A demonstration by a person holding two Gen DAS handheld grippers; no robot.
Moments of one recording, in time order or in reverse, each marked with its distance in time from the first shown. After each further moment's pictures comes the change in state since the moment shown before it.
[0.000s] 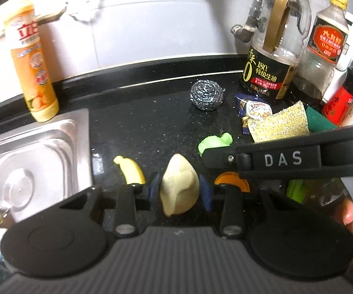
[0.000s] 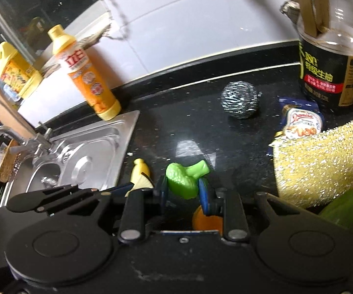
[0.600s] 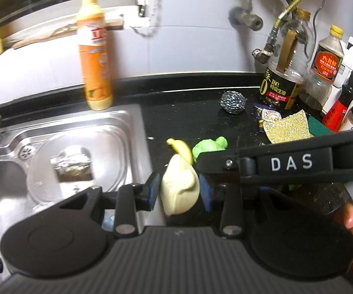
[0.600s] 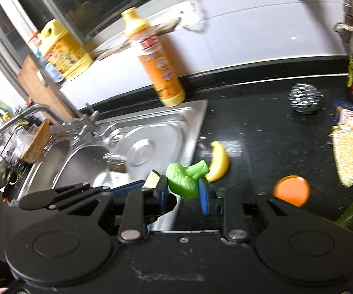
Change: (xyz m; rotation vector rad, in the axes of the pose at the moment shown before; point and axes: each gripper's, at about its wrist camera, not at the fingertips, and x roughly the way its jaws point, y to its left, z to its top) left arm -0.089 0.048 -0.044 -0.072 -0.083 0.054; right arm -0.027 0.094 -0.032 -0.099 -0.010 0.107
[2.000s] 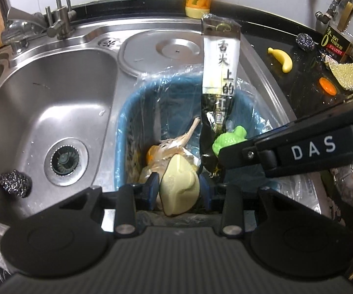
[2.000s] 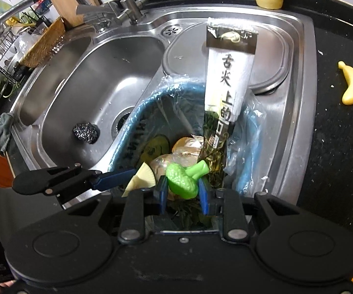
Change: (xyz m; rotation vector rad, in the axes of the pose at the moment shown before) left arm -0.021 0.143 -0.137 -0.140 0.195 0.086; right arm 0.105 0.151 -0.083 -0.205 0.383 -0.034
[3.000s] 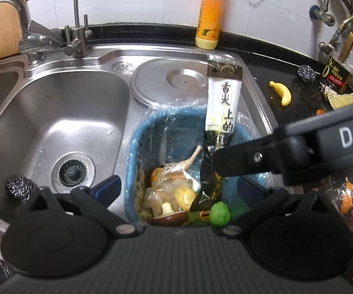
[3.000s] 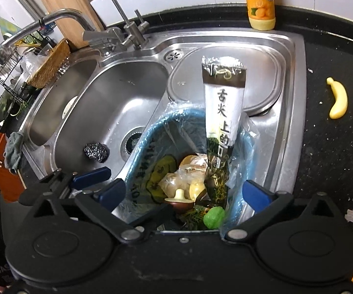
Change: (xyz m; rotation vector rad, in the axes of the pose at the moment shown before) left arm -0.032 0.003 0.012 -0.068 -0.108 0.011; right arm -0.031 -0.002 0.010 0.036 -0.079 0.026
